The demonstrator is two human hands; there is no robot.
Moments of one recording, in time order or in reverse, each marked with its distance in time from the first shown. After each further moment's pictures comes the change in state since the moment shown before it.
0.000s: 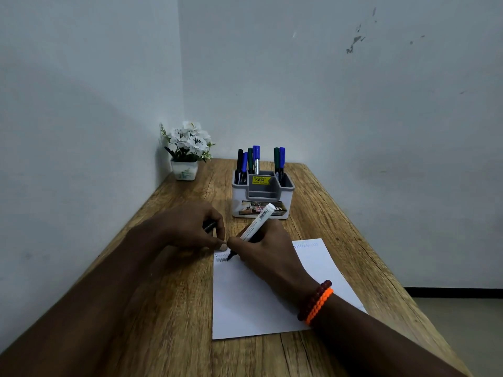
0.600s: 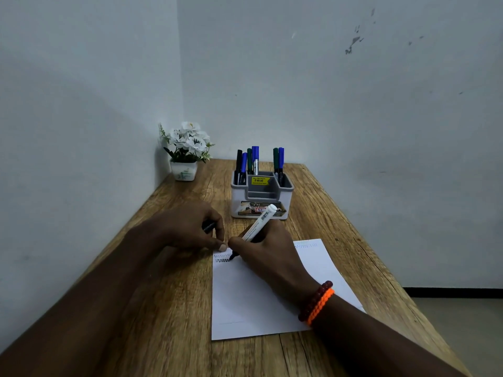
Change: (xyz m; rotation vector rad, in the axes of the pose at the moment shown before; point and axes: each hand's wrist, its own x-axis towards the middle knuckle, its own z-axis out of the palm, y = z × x) left_hand -0.002 0.003 -0.001 -0.011 0.002 -0.004; right_hand 0.003 0.005 0.000 -0.023 0.032 0.006
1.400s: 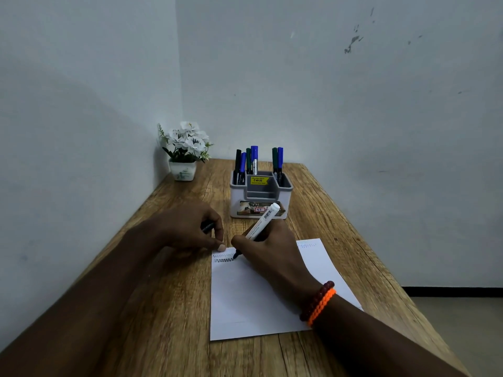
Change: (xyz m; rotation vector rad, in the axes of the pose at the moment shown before) left_hand 0.000 0.002 0.001 0.019 -0.001 -0.017; right_hand 0.000 0.004 -0.003 -0.006 0.025 0.011
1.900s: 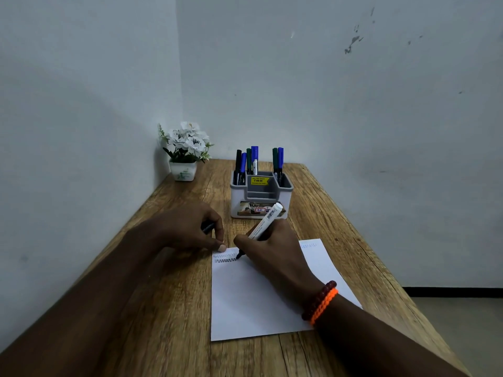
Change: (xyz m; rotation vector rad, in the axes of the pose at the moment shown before) left_hand 0.001 0.000 -0.001 -0.009 -0.014 0.008; right_hand -0.001 -0.004 -0.004 -0.025 0.022 0.032
